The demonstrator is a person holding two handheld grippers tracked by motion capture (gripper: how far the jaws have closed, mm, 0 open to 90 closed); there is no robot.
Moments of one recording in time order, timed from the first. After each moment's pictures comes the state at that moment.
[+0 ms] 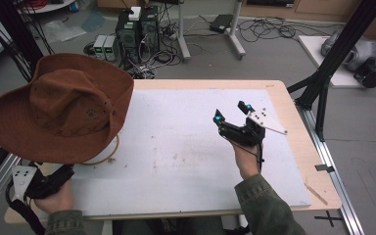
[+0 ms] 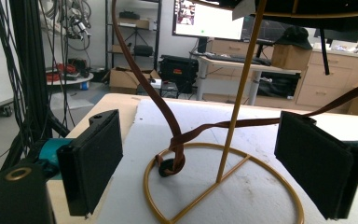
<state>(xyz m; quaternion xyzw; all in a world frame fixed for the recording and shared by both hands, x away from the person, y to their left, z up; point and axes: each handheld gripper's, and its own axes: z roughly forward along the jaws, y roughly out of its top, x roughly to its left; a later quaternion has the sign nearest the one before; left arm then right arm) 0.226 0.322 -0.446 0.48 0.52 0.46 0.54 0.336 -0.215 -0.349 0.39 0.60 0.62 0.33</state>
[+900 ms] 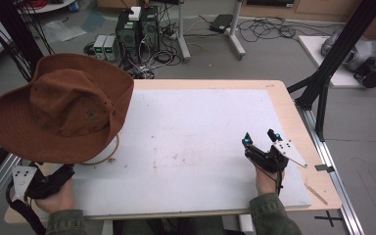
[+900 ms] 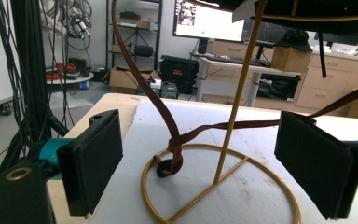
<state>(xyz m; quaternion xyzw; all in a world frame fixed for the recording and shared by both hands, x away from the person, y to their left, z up) 0.226 0.320 -0.446 0.47 0.52 0.46 0.54 0.303 -0.288 -0.425 0.47 0.56 0.55 0.39</state>
